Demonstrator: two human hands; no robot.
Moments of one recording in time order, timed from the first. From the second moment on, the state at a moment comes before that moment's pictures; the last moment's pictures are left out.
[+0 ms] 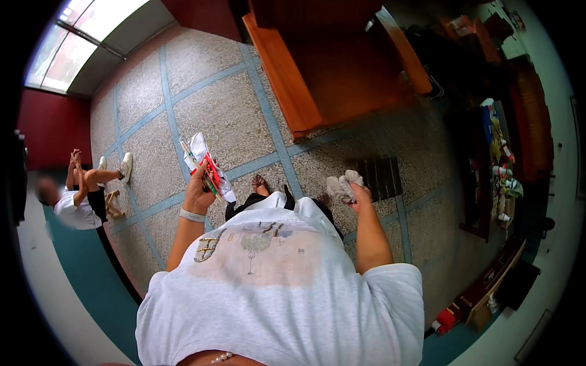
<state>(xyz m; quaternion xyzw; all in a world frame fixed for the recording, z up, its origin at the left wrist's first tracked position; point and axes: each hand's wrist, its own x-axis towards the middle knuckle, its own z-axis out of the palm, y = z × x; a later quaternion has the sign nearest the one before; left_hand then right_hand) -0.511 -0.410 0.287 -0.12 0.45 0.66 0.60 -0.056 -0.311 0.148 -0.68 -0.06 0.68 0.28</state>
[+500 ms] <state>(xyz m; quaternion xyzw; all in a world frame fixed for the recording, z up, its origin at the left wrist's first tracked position) -0.388 -0.358 0.308 -0.02 0.42 0.49 0.76 0.088 -0.603 0.133 -0.69 0.19 0.54 0.45</state>
